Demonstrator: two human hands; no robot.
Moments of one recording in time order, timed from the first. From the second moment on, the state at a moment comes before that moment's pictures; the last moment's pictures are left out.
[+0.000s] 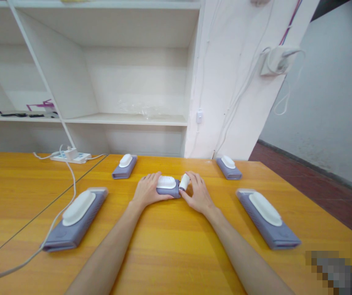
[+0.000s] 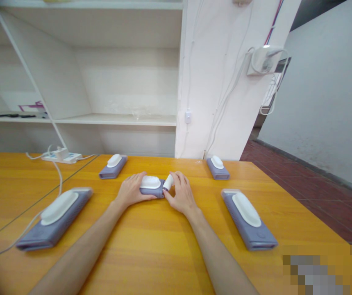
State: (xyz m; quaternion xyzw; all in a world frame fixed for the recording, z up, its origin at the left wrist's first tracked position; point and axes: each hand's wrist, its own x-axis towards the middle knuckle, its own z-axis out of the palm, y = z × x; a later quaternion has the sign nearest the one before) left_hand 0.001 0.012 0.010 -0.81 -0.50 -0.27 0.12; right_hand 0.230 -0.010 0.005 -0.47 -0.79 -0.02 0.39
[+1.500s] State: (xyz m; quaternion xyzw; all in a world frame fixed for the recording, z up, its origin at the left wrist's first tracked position) left_hand 0.001 0.014 0.008 -0.81 -0.51 -0.27 0.12; right_hand 0.248 -0.004 -0.010 -0.48 -0.73 0.00 0.49
